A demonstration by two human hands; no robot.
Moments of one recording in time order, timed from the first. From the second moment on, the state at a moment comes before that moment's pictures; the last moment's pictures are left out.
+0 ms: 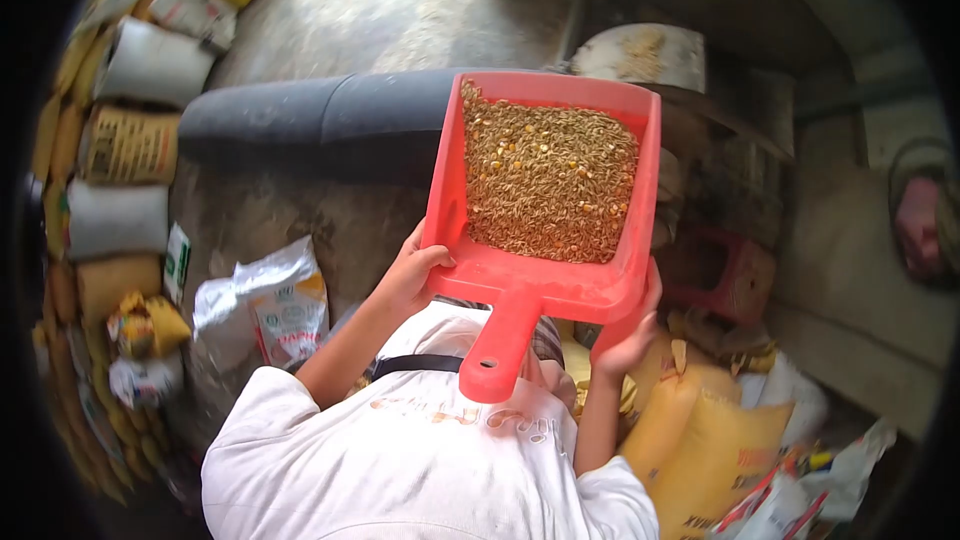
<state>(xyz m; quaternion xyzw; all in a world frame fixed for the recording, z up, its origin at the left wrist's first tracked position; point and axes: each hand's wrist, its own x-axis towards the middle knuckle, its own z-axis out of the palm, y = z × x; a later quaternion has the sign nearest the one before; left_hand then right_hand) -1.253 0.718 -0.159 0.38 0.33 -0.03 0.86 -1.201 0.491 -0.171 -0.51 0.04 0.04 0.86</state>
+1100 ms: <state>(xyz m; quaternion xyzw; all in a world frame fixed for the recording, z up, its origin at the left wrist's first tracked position) -0.921 0.577 -0.320 0.40 0.29 -0.14 0.86 -0.913 0.454 -0.298 -0.73 -0.09 -0.32 0.59</state>
